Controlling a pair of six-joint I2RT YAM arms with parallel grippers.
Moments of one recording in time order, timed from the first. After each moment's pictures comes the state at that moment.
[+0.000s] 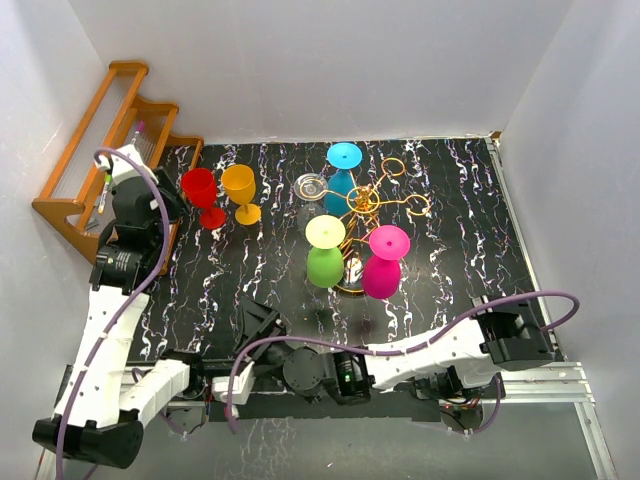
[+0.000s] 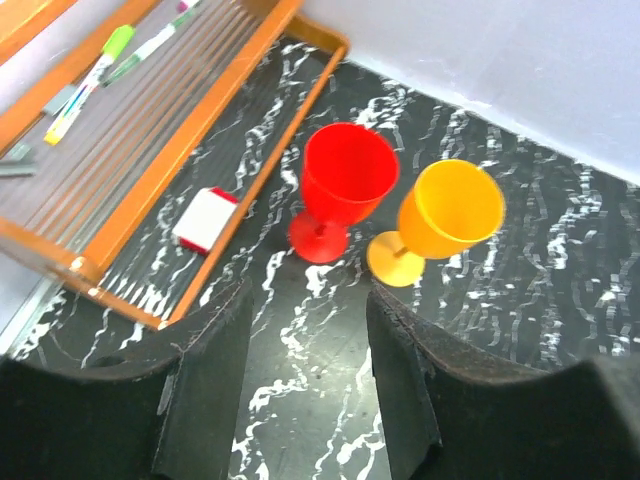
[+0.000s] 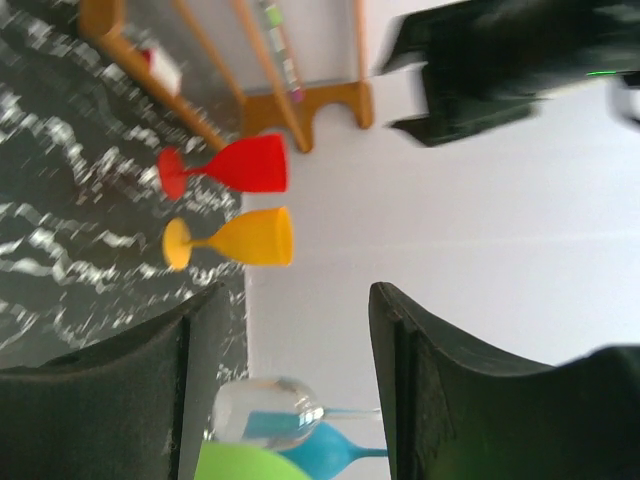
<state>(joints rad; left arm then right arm) -0.16 0.96 1.20 -0.61 -0.42 -0.33 1.72 1.56 0.97 0.50 0.74 -1.37</state>
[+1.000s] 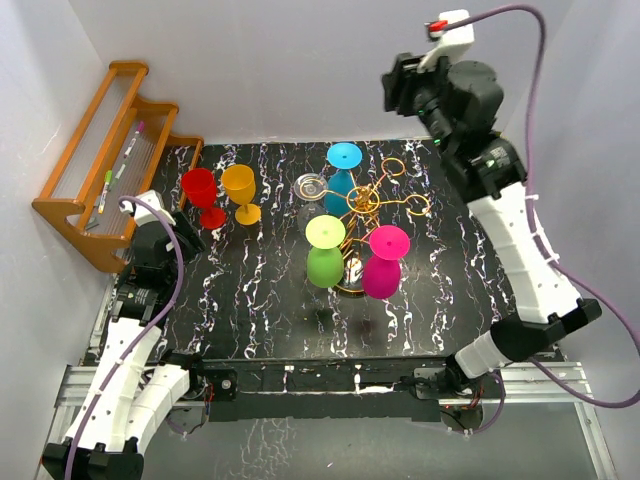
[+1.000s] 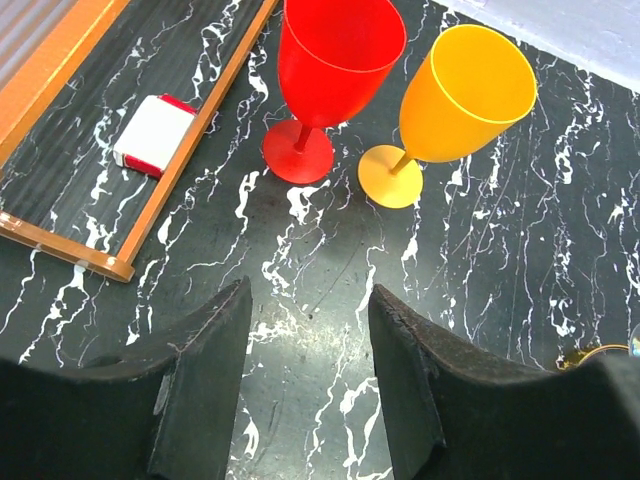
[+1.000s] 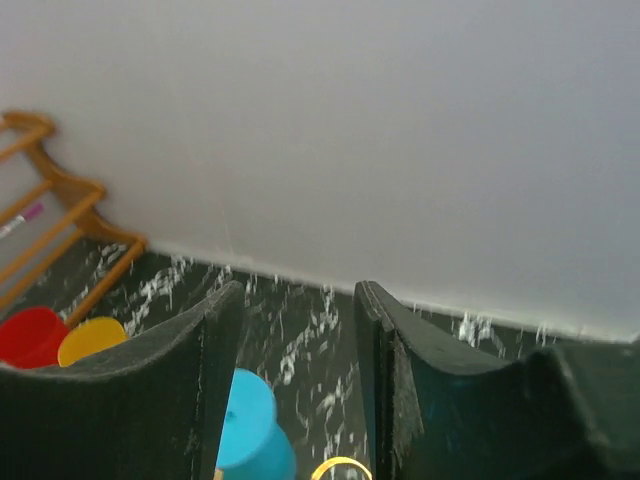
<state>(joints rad) -0.16 0.72 0.77 -0.46 -0.34 -0.37 0.58 1.49 2.01 -0.36 0.30 -0.06</state>
